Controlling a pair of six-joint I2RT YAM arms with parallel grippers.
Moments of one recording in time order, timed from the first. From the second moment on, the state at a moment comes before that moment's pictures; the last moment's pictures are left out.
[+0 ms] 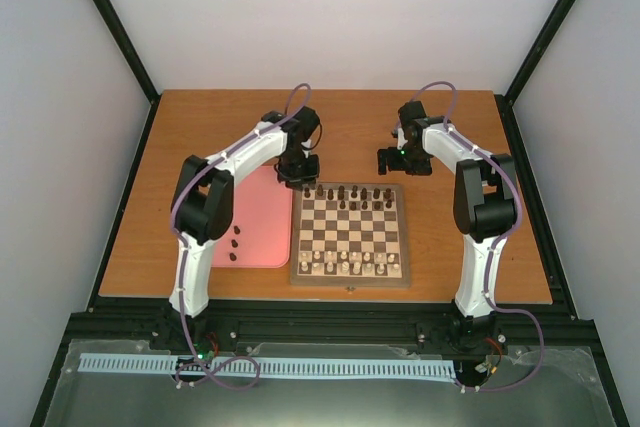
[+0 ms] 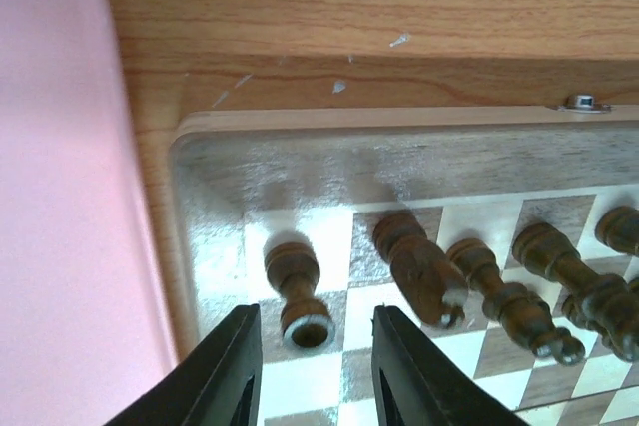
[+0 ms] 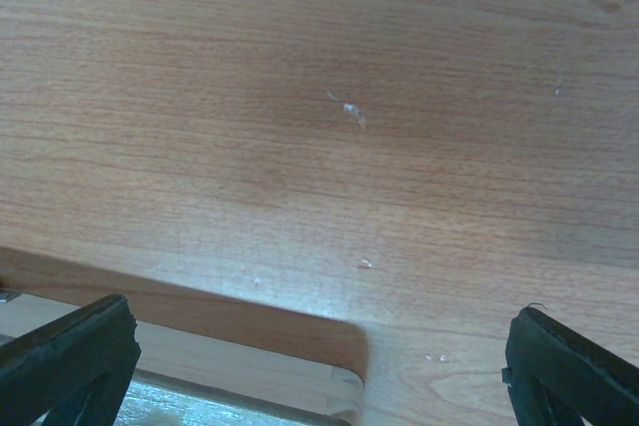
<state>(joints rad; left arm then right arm) -0.53 2.15 1.81 -1.11 0.20 -0.57 0.22 2.06 1.57 -0.82 -0.13 0.14</state>
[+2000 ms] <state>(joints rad) -0.26 1.65 0.99 -0.90 0.00 -0.68 0.22 2.06 1.57 -0.82 -0.16 0.15</state>
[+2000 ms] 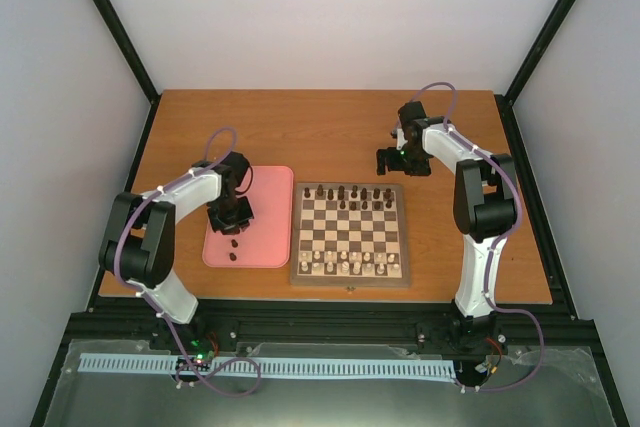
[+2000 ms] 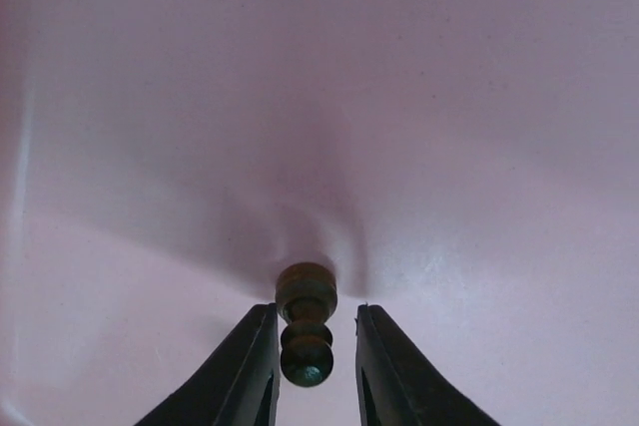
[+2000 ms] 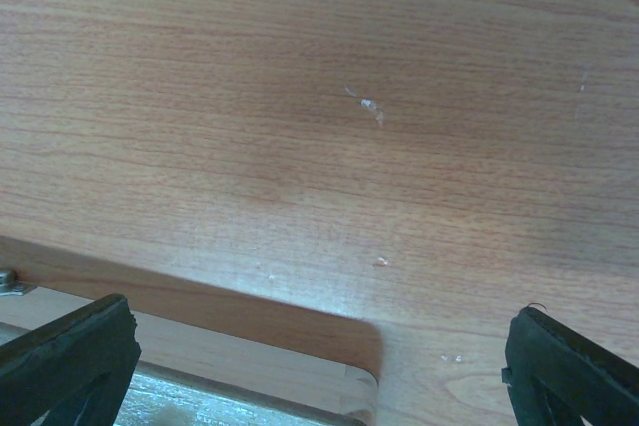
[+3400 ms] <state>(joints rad) -0.71 2.06 1.77 -1.15 0.19 -0.51 0.22 2.08 1.57 -0.82 -0.15 0.15</state>
